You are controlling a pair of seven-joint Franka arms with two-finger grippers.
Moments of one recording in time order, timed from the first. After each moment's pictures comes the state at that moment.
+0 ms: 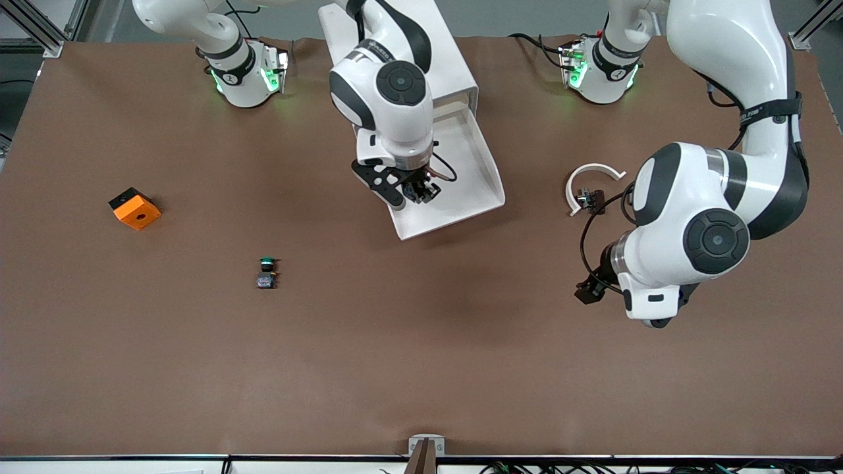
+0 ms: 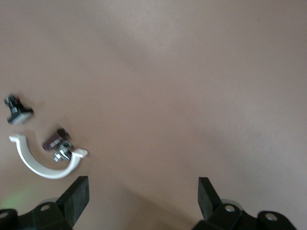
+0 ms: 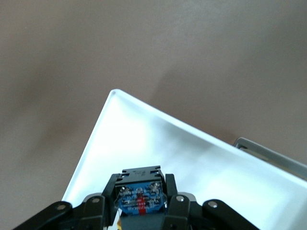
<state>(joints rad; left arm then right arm) -0.40 0.57 0.16 -1.22 -0.13 1.62 -0.99 0.84 0.48 -0.01 -1.52 0.01 2.00 1.61</state>
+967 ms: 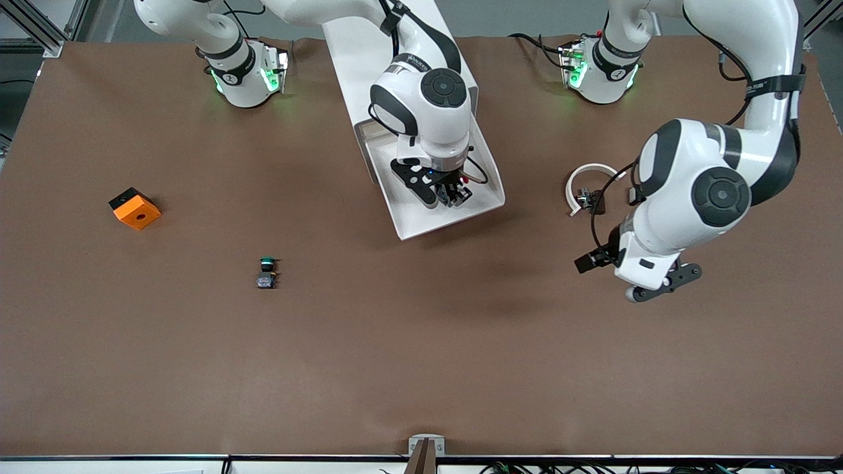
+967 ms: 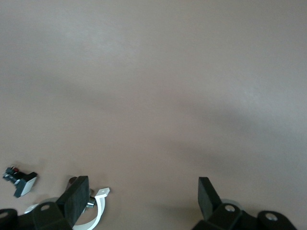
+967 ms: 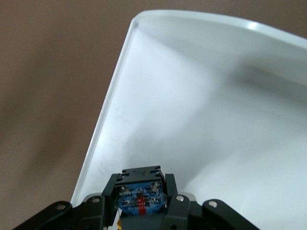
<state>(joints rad) -0.40 0.35 0.13 -1.67 -0.10 1.96 -0.59 0.92 0.61 -0.01 -1.42 0.00 2.09 1.78</state>
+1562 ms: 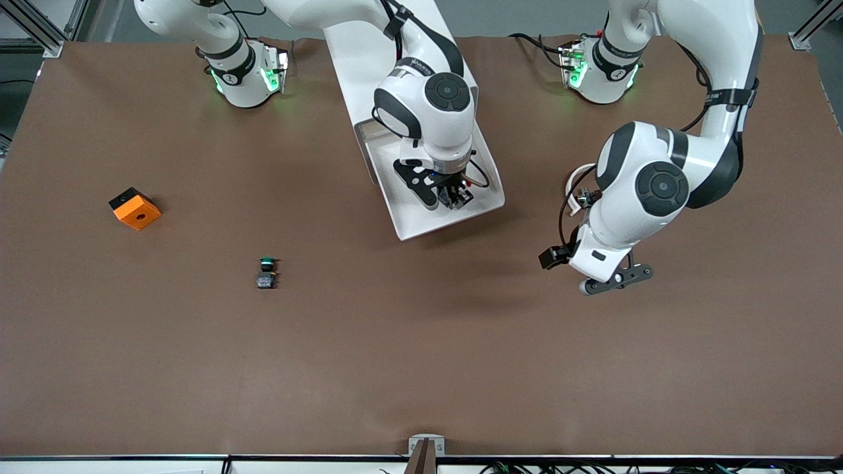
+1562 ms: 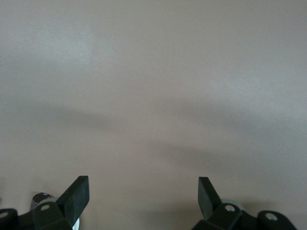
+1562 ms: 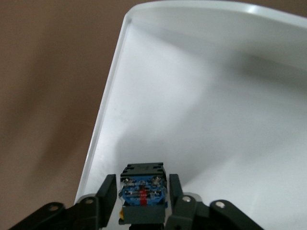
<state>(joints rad) -0.43 0.37 0.08 -1.74 -0.10 2.10 -0.55 0.92 0.64 -0.01 -1.40 0.00 2.09 1.85</state>
